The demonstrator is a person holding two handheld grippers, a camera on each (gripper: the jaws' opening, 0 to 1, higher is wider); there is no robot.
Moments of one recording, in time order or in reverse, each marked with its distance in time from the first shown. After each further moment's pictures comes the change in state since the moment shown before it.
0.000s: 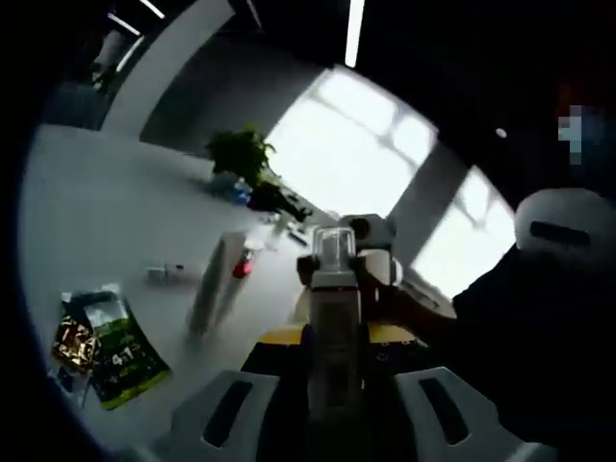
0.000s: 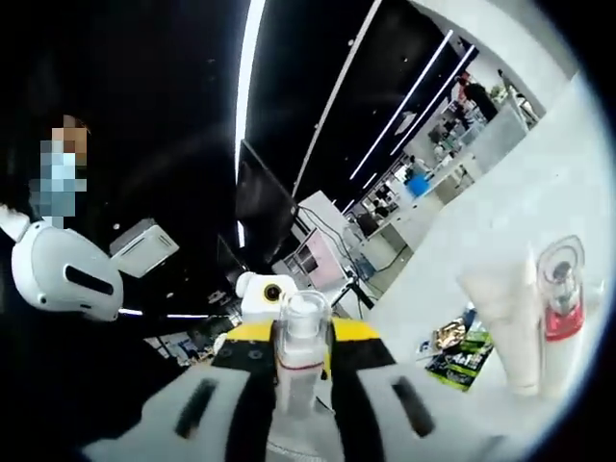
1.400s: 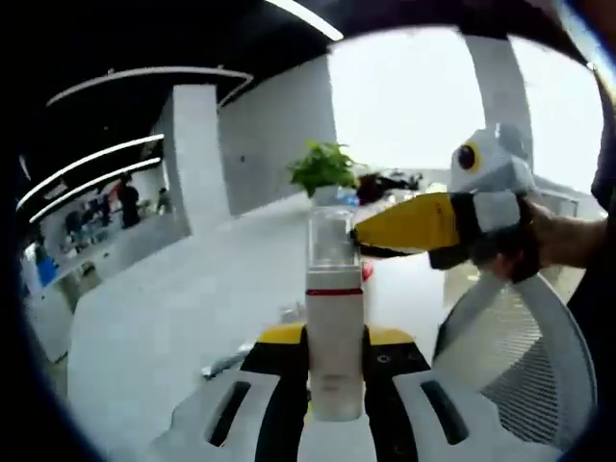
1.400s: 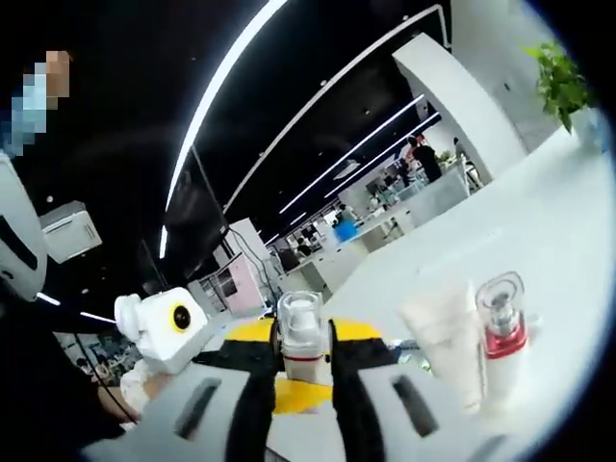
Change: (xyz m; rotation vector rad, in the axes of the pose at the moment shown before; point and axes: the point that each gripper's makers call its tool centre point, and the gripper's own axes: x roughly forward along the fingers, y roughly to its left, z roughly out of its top) left arm -0.005 0.067 0.006 0.425 0.052 0.562; right arm -0.005 -0.037 0.011 -0.205 -0.091 -0.328
